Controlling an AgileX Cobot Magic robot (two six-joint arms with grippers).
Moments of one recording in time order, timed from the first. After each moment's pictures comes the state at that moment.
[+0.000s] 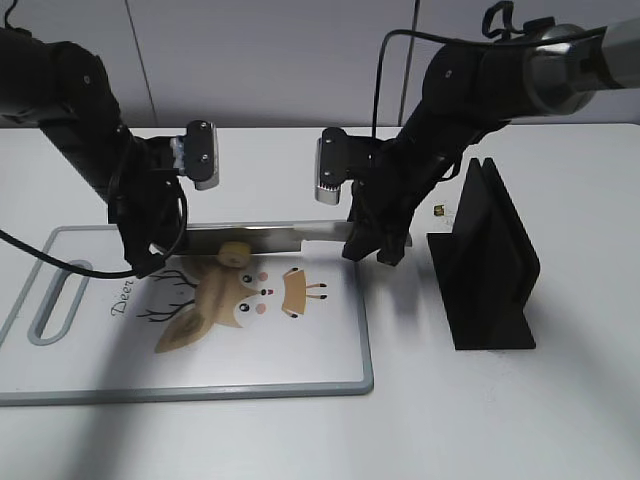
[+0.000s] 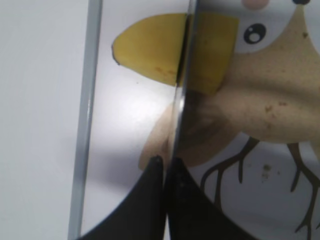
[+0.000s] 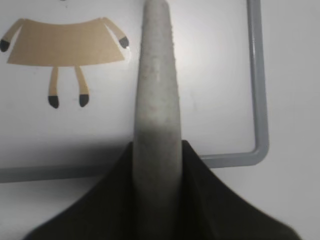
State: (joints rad) left arm -0.29 2.05 -1.32 -0.34 0.72 1.35; right arm 0.42 2.22 -1.53 0.53 0.73 -1.39
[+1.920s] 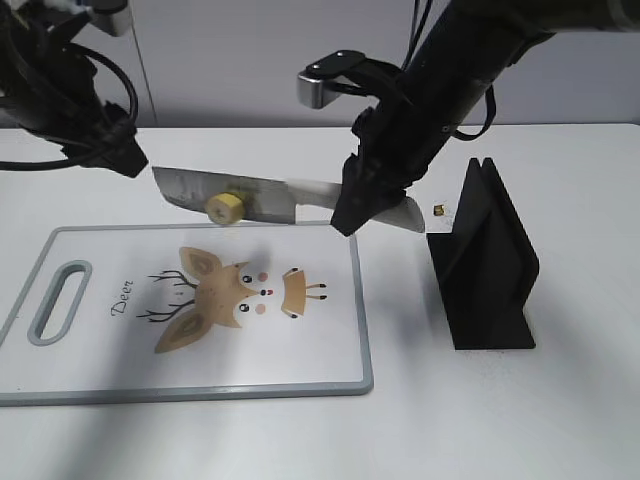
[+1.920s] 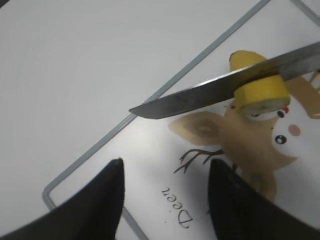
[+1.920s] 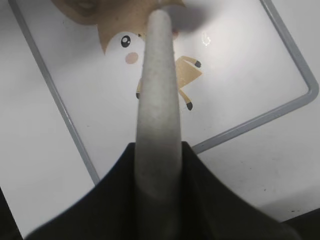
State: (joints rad) left arm -0.29 1.63 -1.22 -0.26 0.75 0.57; right arm 0.47 1.99 -1.52 0.52 0.98 -0.79
